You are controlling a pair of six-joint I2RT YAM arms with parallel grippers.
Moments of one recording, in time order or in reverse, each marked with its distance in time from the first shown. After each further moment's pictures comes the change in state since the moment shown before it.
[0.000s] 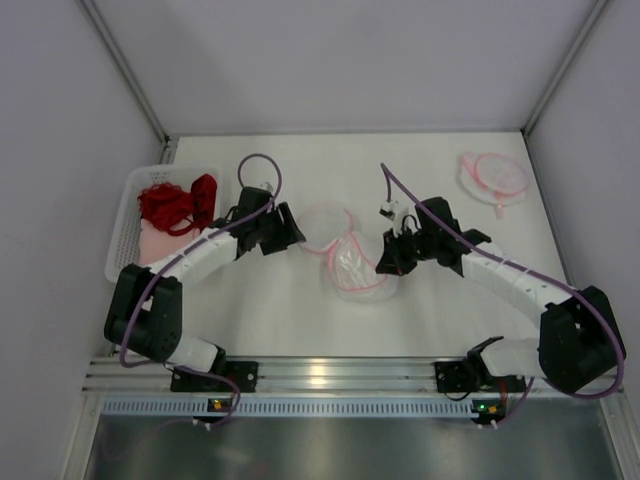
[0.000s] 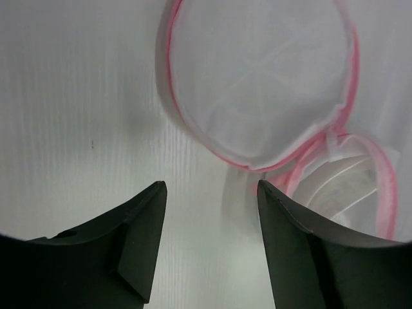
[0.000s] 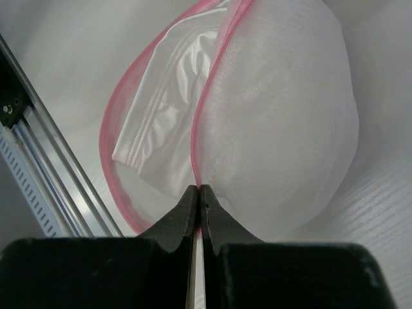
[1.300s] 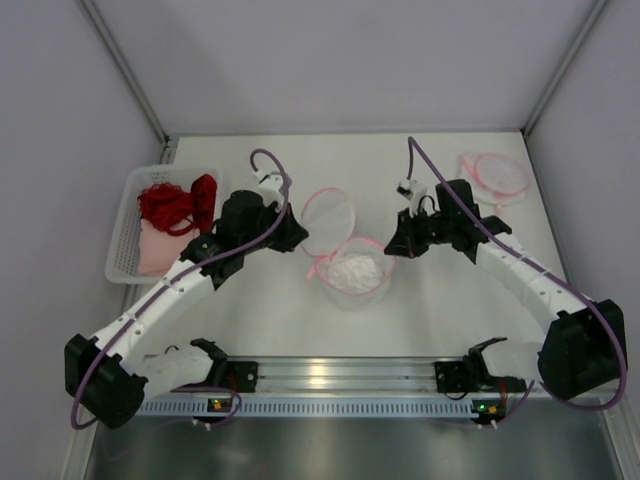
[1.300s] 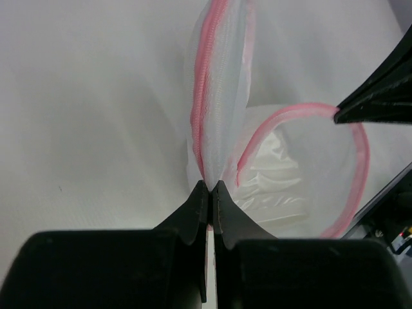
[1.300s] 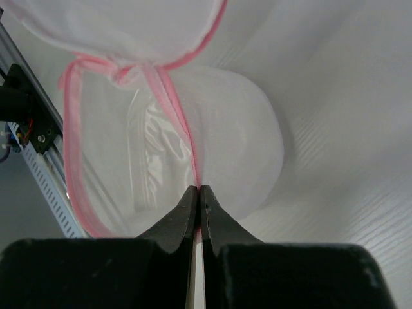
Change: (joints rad) left arm -0.147 -0.362 0.023 -0.025 0.052 0.278; right arm -0.122 -0.054 0.110 -0.110 -0.069 0.007
